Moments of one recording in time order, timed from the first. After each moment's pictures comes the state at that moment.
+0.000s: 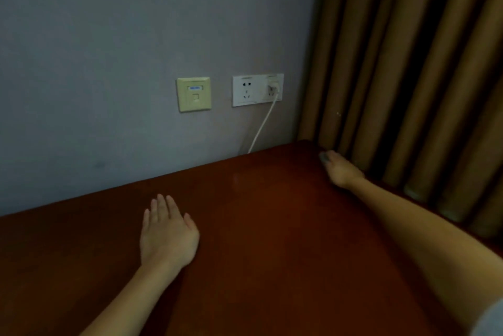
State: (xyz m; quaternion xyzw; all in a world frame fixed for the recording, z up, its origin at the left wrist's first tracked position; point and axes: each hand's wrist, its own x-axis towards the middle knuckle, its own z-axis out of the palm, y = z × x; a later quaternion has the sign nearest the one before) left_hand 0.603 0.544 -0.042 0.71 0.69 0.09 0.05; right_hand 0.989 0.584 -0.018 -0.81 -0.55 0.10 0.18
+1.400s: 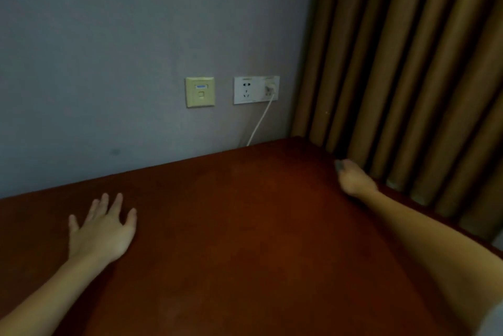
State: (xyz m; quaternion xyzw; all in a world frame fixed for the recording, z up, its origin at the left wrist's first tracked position) left_hand 0.481 0.522 -0.044 0.68 0.73 0.07 0.04; right_hand 0.985 0.493 -0.016 -0.84 -0.51 0.05 0.16
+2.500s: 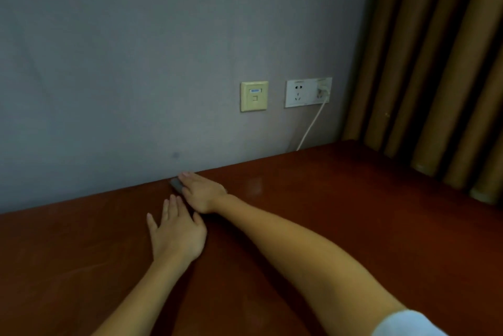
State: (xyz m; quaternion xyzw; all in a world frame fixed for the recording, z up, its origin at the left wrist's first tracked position) left_hand 0.484 0.524 -0.046 0.66 0.74 0.11 0.04; right_hand 0.566 0.614 -0.023 -0.52 -0.83 0.14 0.11
